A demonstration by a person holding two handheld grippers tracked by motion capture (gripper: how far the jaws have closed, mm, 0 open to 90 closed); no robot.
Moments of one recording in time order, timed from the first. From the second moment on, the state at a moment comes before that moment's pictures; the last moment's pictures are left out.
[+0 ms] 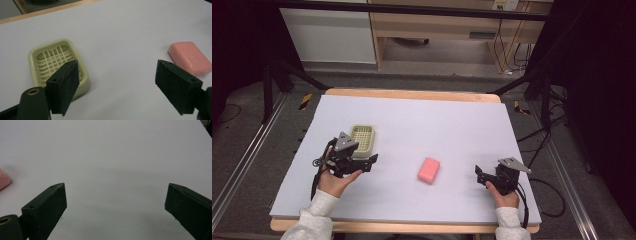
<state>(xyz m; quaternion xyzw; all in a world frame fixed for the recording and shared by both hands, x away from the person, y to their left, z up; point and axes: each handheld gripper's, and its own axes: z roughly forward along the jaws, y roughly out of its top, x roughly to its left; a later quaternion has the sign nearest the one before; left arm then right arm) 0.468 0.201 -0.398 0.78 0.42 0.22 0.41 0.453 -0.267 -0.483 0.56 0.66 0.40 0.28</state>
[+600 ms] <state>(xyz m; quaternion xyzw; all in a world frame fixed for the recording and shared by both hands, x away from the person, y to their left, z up) 0.473 0.166 -0.393 0.80 0.39 0.21 0.40 0.452 -0.267 -0.483 0.56 0.67 0.40 0.28</state>
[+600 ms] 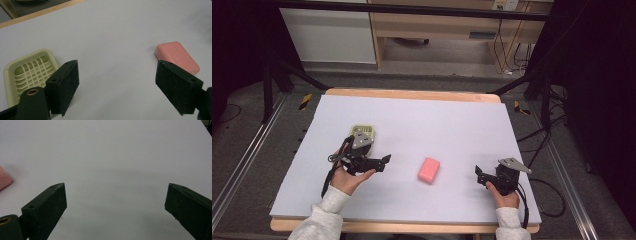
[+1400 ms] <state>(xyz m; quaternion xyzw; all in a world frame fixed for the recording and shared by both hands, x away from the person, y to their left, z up) 0.478 0.136 -0.394 0.82 0.37 0.20 0.39 0.451 -0.269 -0.483 0.57 0.66 0.41 0.28</state>
